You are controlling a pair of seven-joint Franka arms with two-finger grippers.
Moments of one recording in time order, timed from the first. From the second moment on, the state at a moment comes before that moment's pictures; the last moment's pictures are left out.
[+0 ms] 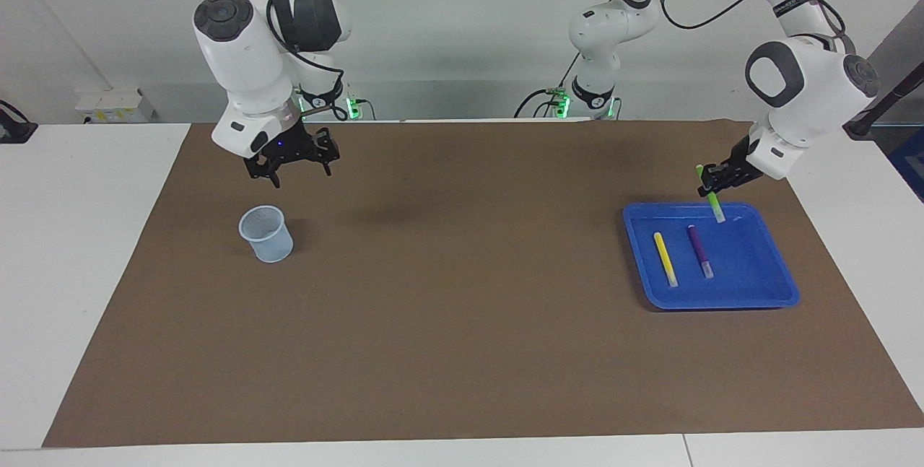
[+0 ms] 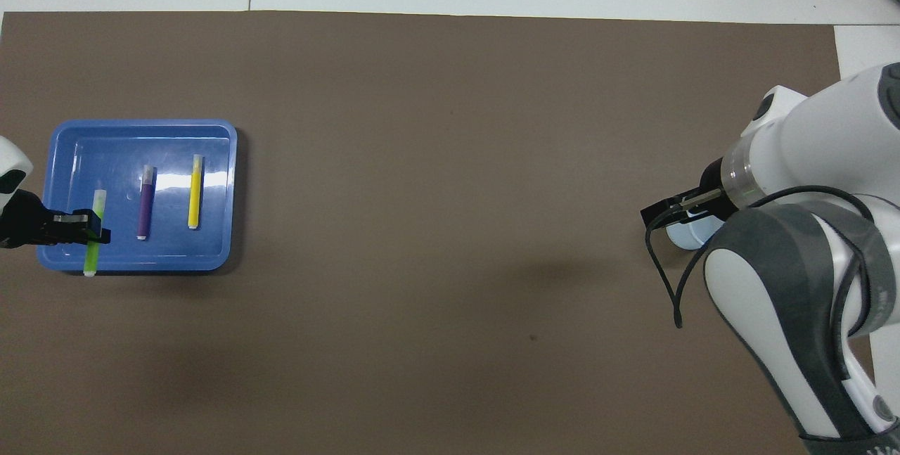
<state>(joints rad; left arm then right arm) 0.35 0.03 -0.13 -2.05 -0.13 1.95 0.23 0.00 -0.02 0.17 -1.85 0.01 1.75 -0.10</state>
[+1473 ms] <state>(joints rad) 0.43 0.29 -0.13 -2.03 -0.02 2.33 0.37 0.03 -0.02 0.13 -1.85 0.01 1.75 -0.10</state>
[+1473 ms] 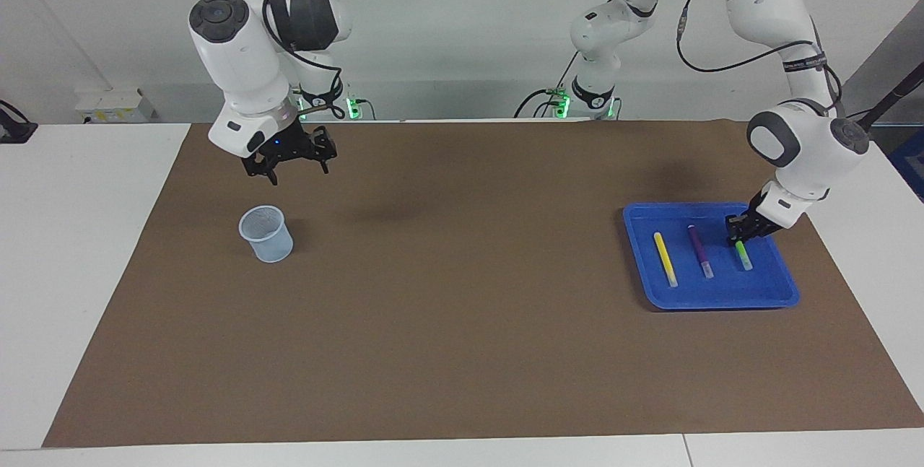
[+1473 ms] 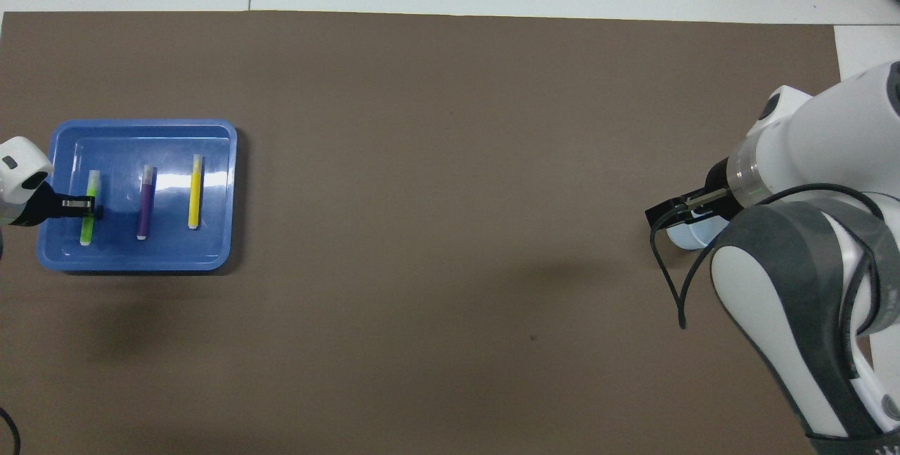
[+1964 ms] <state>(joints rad) 0.43 0.30 -0.13 -2.03 -0.02 2.41 0.37 0.03 -0.02 0.12 -1.85 0.01 1.75 -0.10</state>
